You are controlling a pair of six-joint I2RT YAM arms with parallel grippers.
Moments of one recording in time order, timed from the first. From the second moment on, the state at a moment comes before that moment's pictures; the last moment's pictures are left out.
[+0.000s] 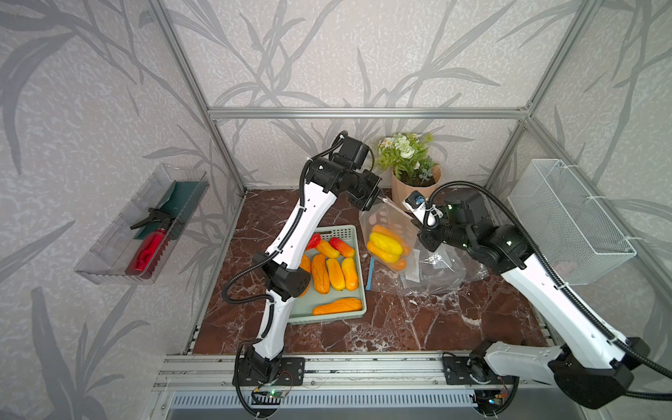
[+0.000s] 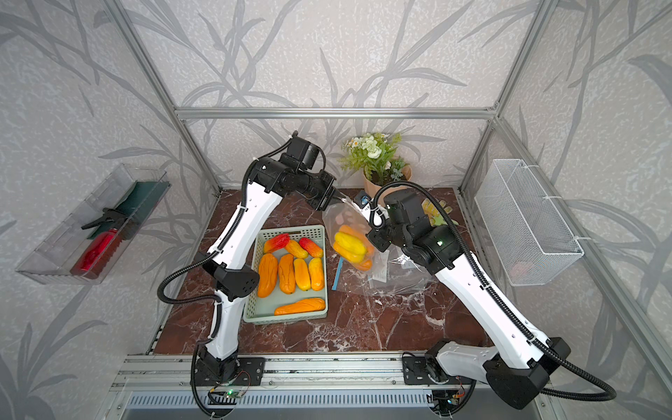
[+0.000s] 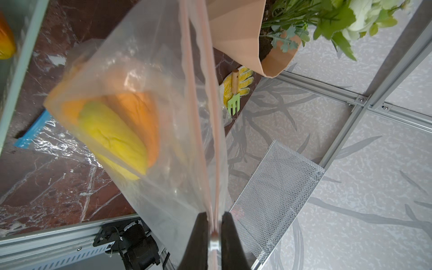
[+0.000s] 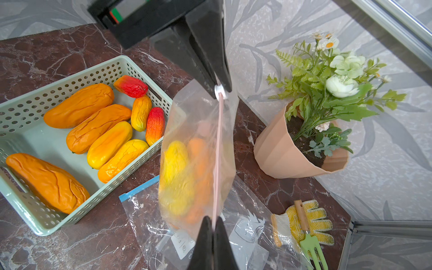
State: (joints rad) left arm -0.54 2.17 2.69 -1.35 0.37 -1.45; right arm 0.62 1.23 1.48 -0.84 0.03 -0.34
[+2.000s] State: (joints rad) left arm -0.42 1.83 2.10 -0.94 -0.07 -1.09; right arm 0.30 1.83 1.73 -0.70 -0.01 0.44
